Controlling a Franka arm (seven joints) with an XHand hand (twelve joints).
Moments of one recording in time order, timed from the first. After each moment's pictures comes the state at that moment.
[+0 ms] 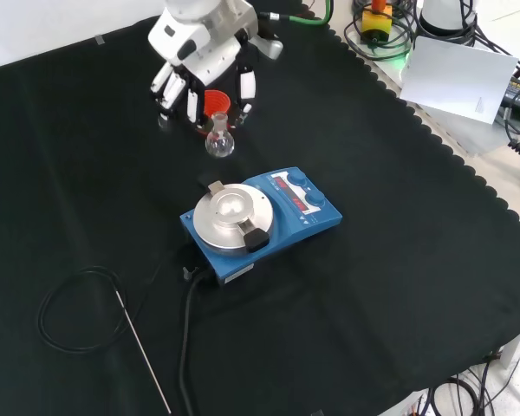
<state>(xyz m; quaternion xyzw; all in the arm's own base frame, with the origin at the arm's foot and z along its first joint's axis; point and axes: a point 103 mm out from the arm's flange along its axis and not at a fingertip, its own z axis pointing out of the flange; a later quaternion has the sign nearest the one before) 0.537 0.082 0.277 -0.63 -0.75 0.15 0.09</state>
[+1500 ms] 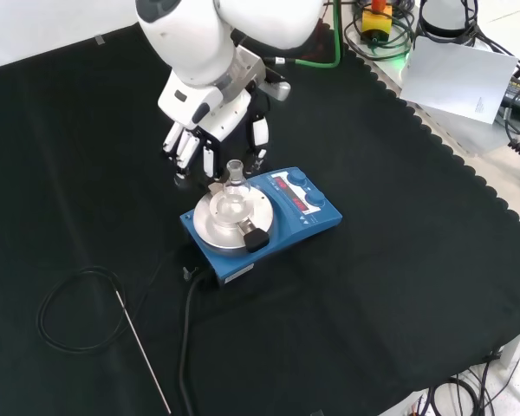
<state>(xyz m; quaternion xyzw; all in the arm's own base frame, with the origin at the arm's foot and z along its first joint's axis) 0.558 0.156 0.247 -0.58 -0.79 0.18 0.10</state>
